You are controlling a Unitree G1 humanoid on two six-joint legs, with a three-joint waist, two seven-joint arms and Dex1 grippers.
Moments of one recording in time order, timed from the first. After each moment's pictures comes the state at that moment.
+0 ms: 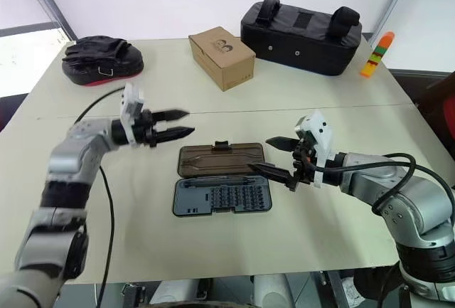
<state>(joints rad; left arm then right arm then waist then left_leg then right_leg) -0.54 0.52 0.08 0.10 -0.43 0.49 -1.17 -0.26 -0.78 -0.15 -0.49 0.87 0.94 0.70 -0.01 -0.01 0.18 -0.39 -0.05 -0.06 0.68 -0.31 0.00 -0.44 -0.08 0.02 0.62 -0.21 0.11</state>
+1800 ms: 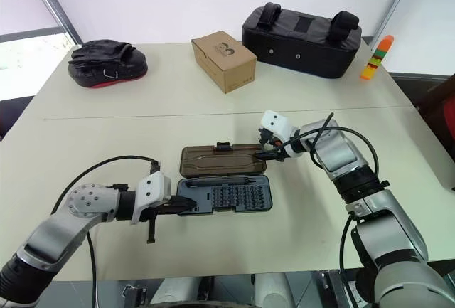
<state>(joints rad) -0.07 0.76 -0.22 -0.40 -0.26 0.38 -0.99 -0.75 -0.63 0.37 0.28 0.06 0.54 1.02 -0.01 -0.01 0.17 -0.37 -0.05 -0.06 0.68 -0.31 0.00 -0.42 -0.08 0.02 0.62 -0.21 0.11</state>
